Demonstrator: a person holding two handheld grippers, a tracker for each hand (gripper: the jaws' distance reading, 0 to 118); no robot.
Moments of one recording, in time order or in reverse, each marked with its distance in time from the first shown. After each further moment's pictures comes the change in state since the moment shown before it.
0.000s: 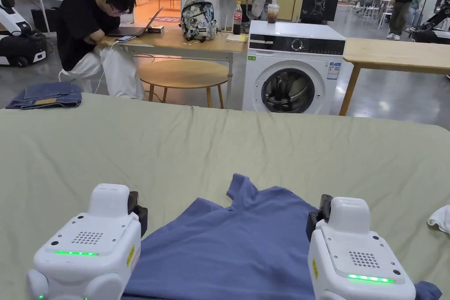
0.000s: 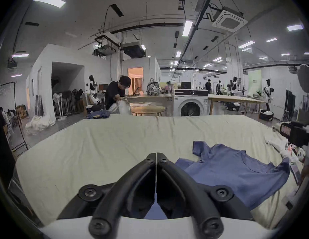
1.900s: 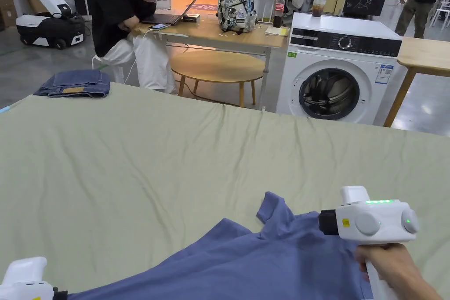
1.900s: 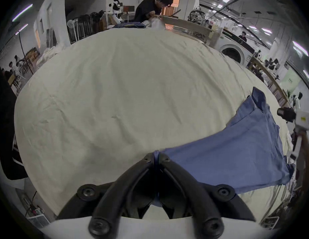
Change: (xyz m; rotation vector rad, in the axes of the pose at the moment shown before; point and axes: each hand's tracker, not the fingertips) left arm -0.170 -0.074 -0.098 -0.678 0.148 0.305; right arm 0.027 -0.018 -0.321 -0.675 0.206 0.213
